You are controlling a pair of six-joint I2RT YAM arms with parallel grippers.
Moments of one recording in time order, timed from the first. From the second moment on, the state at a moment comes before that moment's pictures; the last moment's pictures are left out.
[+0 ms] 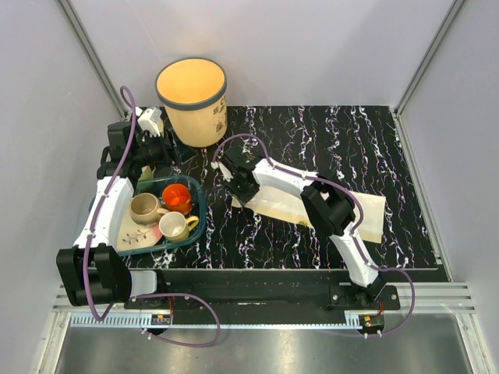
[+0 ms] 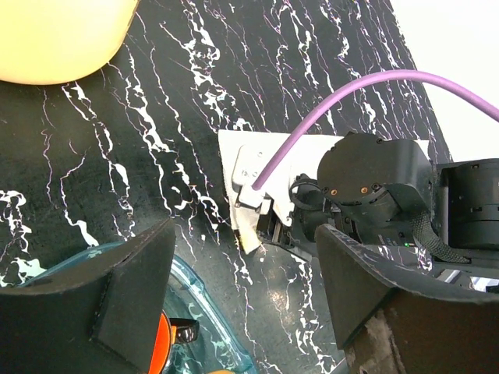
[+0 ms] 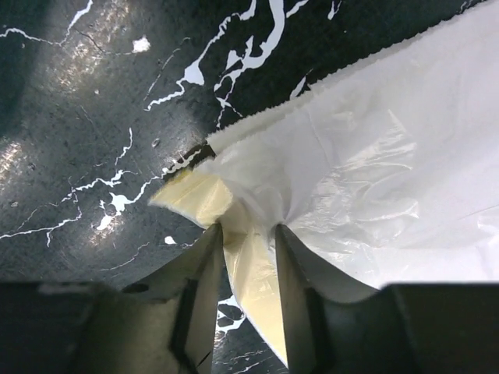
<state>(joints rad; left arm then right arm) 0.08 1.29 1.09 -0.32 0.73 -0.24 0.84 2.28 1.84 -0.77 -0.01 -0.03</state>
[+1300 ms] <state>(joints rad) -0.26 1.17 1.19 -0.29 0.81 0.15 0.45 1.64 1.81 -0.93 -0.90 -0.23</state>
